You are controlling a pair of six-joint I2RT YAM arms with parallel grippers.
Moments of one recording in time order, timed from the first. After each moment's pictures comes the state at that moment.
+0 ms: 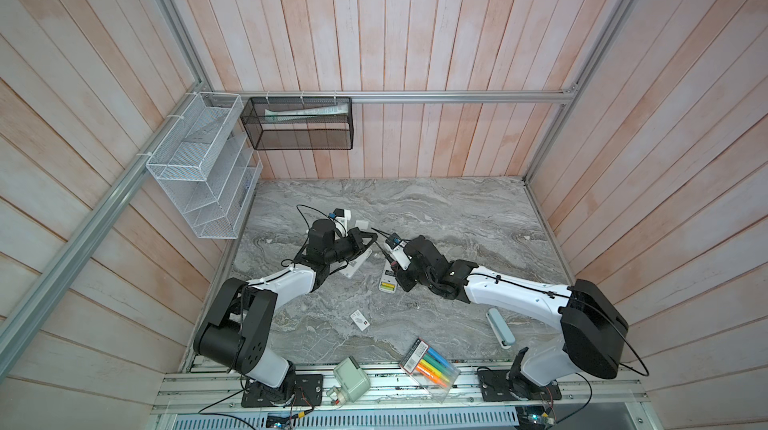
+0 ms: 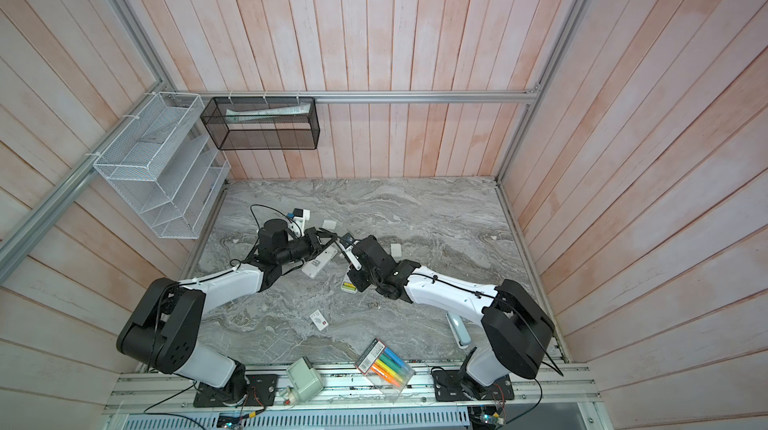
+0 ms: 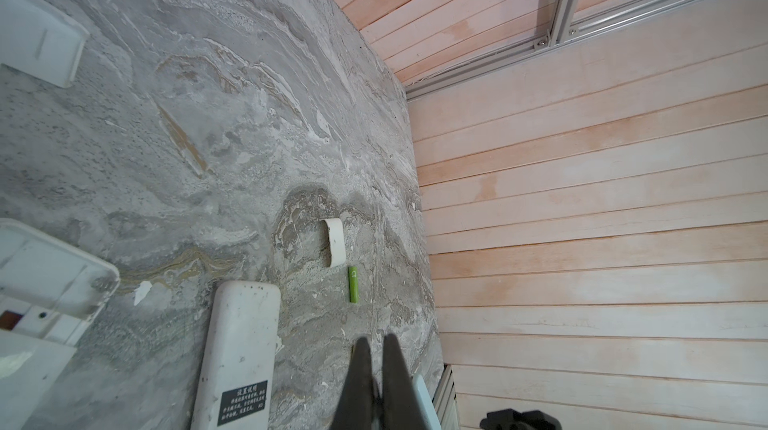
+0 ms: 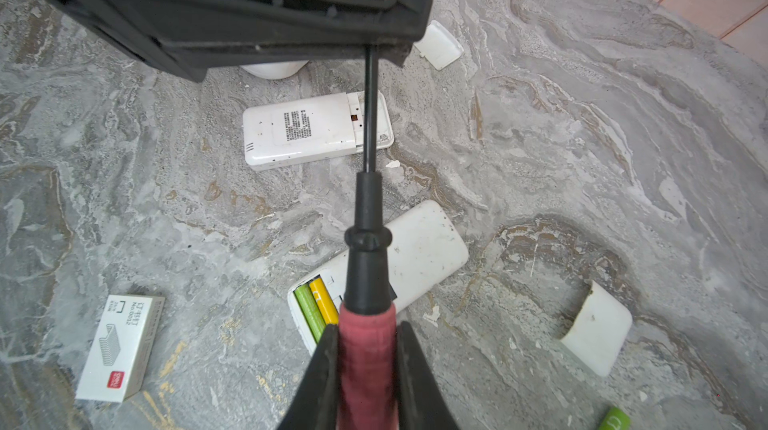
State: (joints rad) left arm -0.35 1.55 0.73 0.48 0.60 -0.98; right arm 0.92 1.52 0.96 -0.18 0.12 0.05
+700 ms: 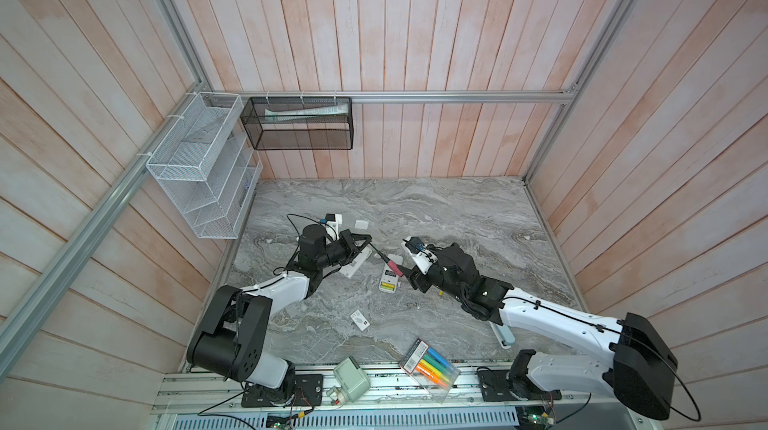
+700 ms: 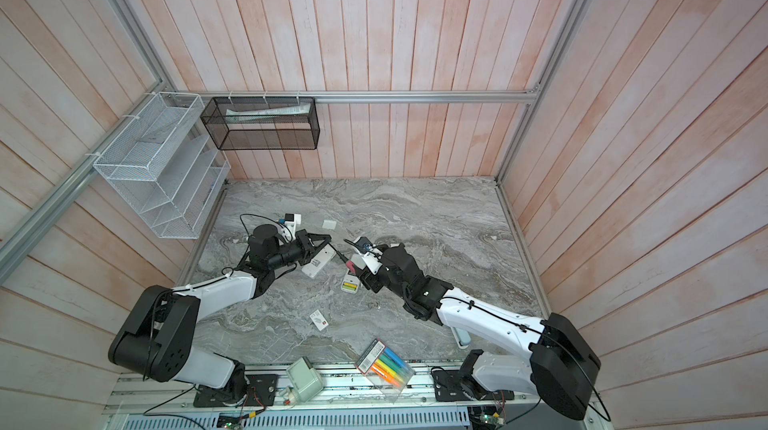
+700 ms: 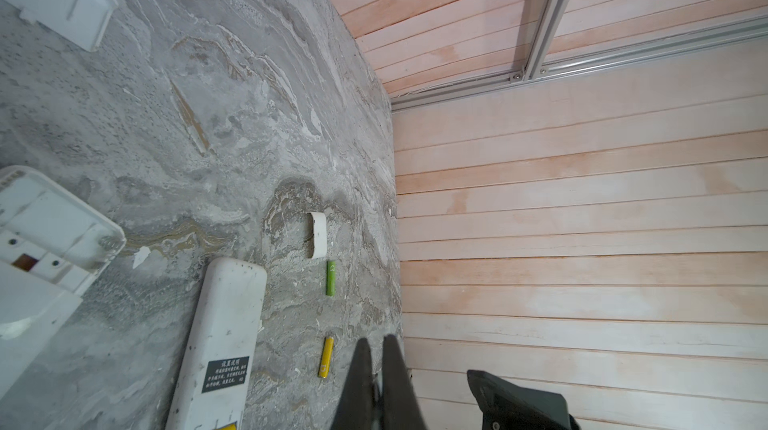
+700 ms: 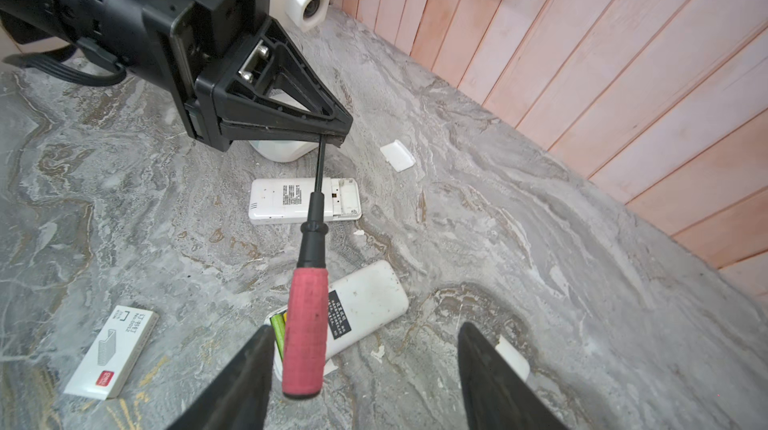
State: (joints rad) left arm -0.29 1.48 0.63 0.60 0.65 -1.16; right arm 0.87 1.19 0.71 0.10 0.08 -0.14
